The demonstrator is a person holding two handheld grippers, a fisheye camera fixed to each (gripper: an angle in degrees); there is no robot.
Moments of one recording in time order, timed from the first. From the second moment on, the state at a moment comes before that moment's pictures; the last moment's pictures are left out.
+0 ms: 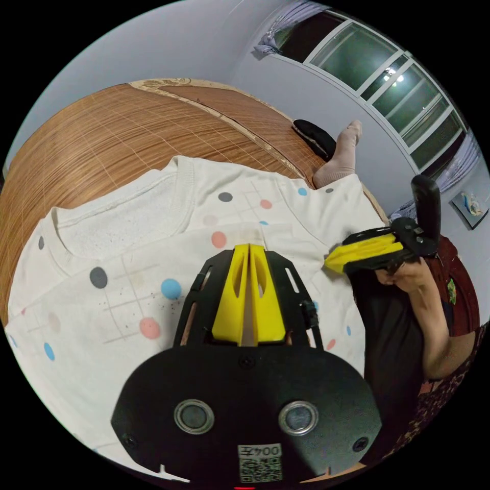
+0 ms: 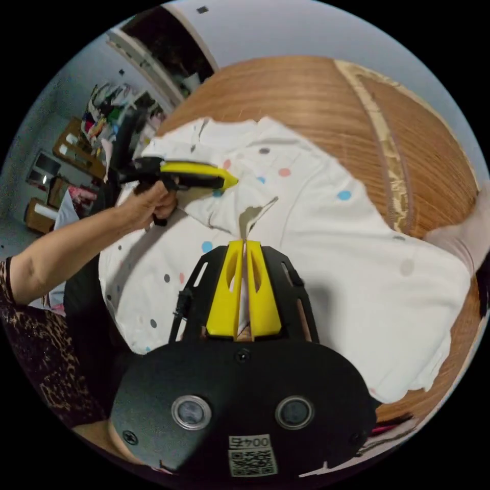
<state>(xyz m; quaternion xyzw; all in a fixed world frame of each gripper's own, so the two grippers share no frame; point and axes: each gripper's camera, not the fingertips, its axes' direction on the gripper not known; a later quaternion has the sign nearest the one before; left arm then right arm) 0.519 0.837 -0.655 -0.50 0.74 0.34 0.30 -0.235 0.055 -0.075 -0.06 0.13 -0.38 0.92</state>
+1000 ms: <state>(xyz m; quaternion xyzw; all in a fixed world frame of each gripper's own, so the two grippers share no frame) 0.380 0.790 -0.324 -0.49 0.51 0.27 0.65 -0.275 0.106 0.006 0.01 0.22 -0.45 0.86</state>
